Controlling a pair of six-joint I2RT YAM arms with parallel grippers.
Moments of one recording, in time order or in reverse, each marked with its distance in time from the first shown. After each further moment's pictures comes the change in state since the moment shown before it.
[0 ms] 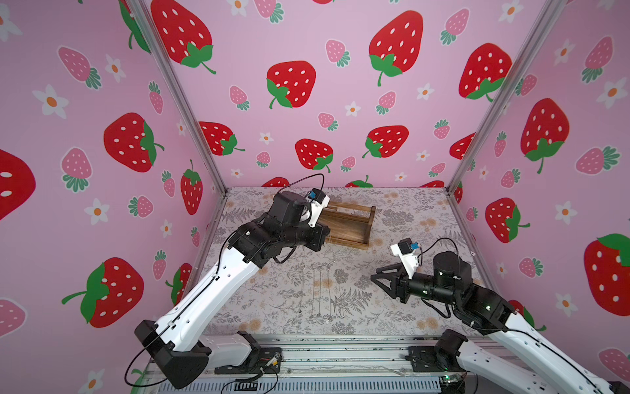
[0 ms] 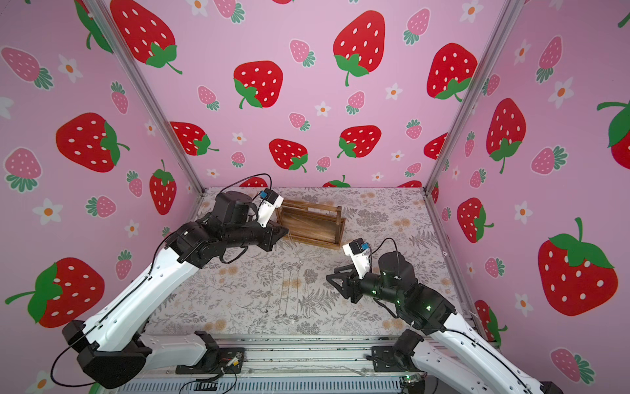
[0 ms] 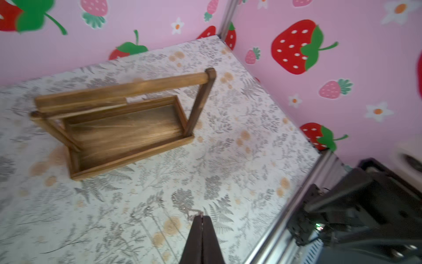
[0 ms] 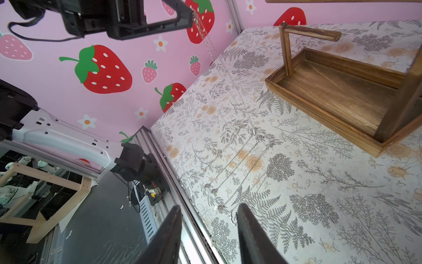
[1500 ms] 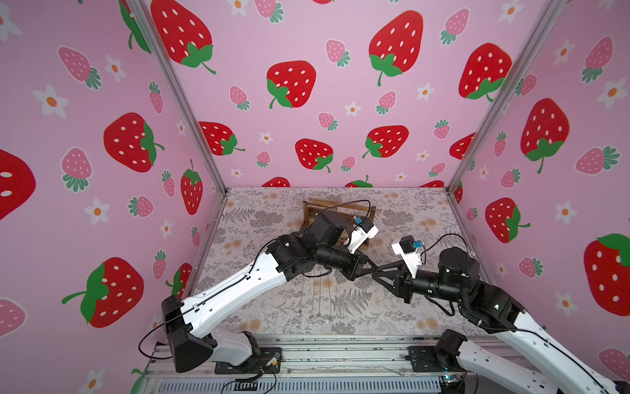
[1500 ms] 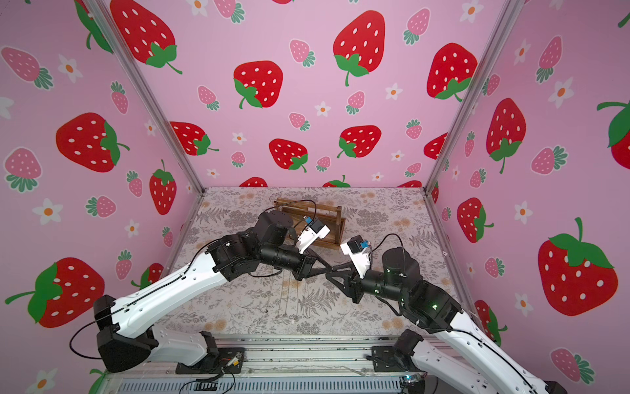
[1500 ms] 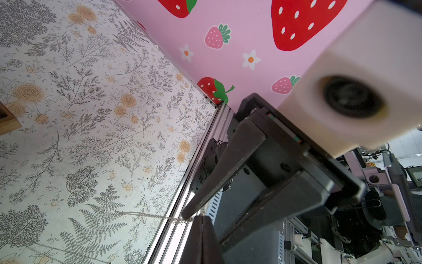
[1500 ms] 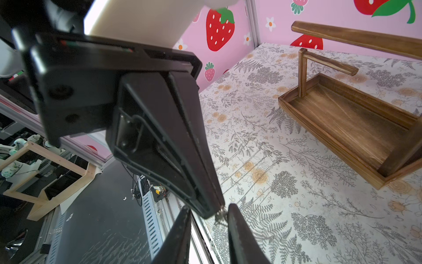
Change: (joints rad) left arm -0.279 0.108 -0.038 0.177 0.274 -0.172; right arm 0.011 0.000 0.083 -0.030 -0.023 -0.090
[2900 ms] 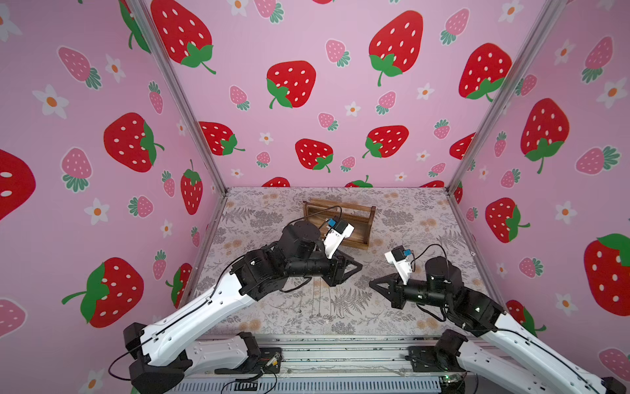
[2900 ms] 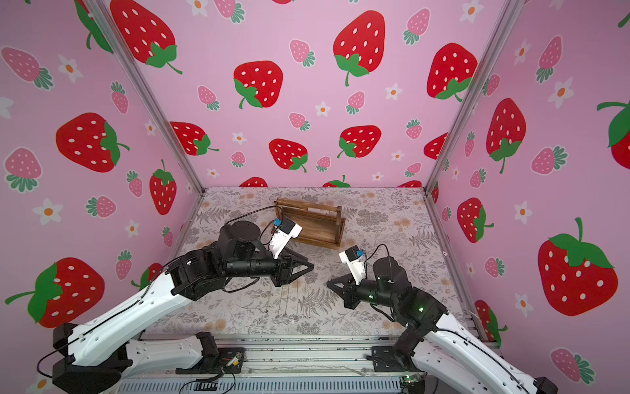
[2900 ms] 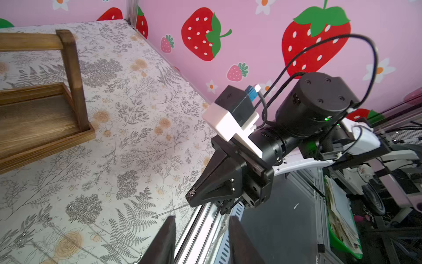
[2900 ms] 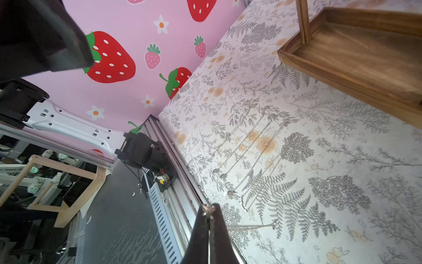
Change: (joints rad) left arm -0.007 -0.251 -0.143 0.010 -0.240 0.000; right arm 0.001 -0.019 -0.222 0.111 -0.035 0.184
